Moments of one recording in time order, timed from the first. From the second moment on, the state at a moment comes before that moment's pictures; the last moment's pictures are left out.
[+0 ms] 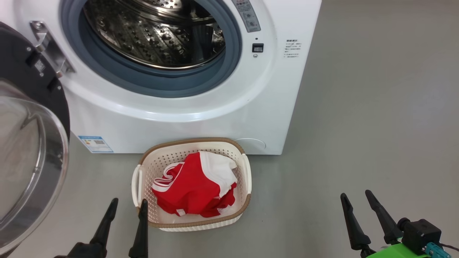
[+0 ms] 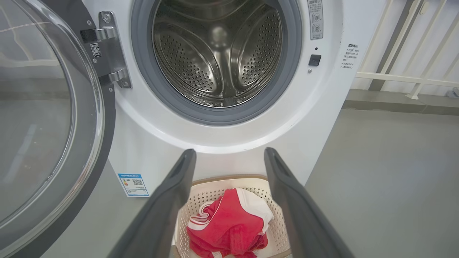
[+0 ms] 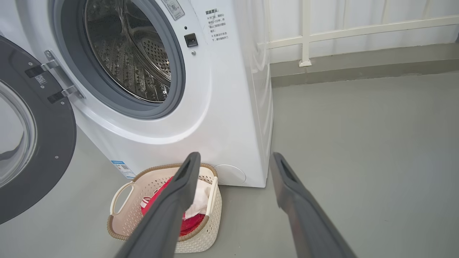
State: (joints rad) left arm 0.02 0.04 -0.02 0.15 -0.16 -0.08 -0.26; right arm 0.08 -0.07 0.05 0.21 0.38 0.12 -0.26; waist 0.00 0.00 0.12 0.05
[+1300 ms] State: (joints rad) left arm 0.12 0.04 -0.14 0.09 -0.33 0.14 -0.26; right arm 0.04 -0.13 0.19 0.25 0.38 0.12 -0.26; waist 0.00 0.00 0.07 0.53
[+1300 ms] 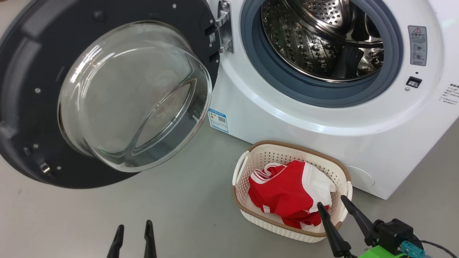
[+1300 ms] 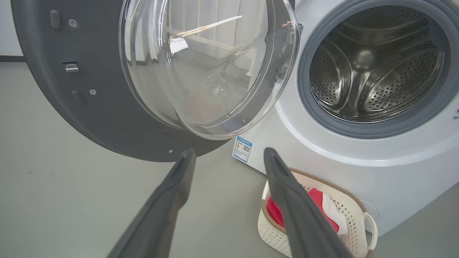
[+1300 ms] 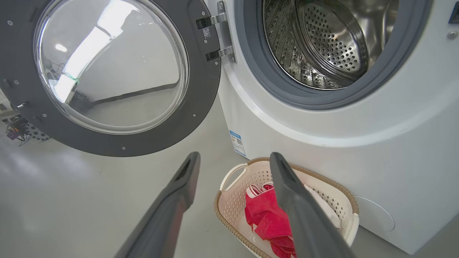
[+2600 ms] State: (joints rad) left arm -0.40 0.08 0.35 -0.17 -0.27 -0.09 -0.26; right arm 0.02 -0.13 0.19 0.26 0.41 0.12 -0.26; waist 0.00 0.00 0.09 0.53
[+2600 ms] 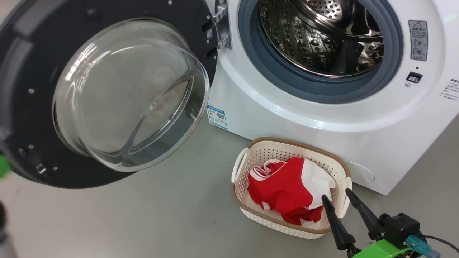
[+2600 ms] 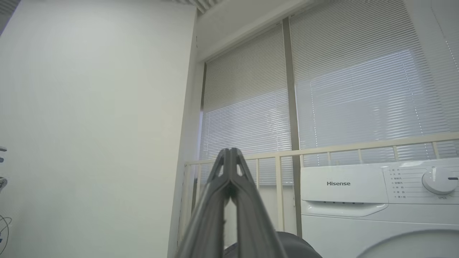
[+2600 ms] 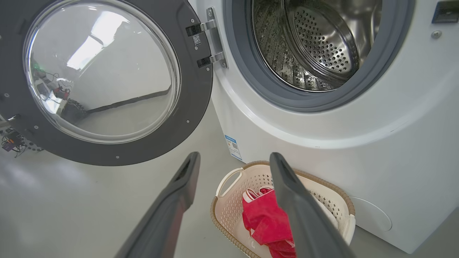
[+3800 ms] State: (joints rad) left arm -0.91 0.45 0.28 0.96 -0.90 -0.12 0.50; right arm 0.04 -0.11 0.13 0.22 0.39 0.12 -0.26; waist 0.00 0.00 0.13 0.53
